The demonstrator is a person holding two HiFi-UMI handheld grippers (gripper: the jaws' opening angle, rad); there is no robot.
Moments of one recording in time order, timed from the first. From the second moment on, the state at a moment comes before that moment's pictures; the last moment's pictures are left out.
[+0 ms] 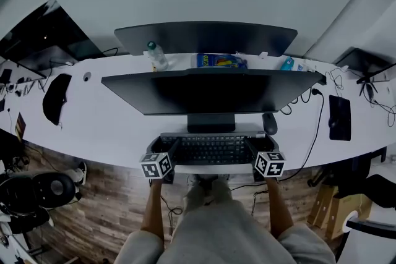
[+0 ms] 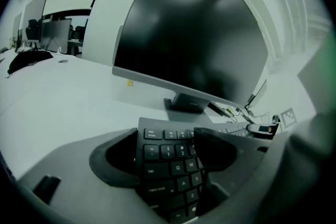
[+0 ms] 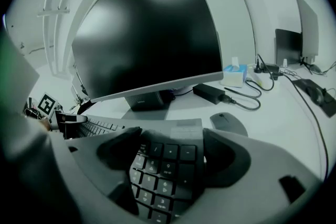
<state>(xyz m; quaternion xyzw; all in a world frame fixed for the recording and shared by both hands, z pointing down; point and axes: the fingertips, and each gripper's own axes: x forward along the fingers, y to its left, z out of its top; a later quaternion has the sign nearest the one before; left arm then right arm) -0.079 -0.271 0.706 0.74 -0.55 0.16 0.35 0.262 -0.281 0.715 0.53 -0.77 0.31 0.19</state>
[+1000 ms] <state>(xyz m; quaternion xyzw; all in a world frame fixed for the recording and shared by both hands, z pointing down) -0.074 -0.280 0.567 0.79 -0.56 0.08 0.25 0.267 -0.289 0.572 0.56 -0.80 0.19 0.11</state>
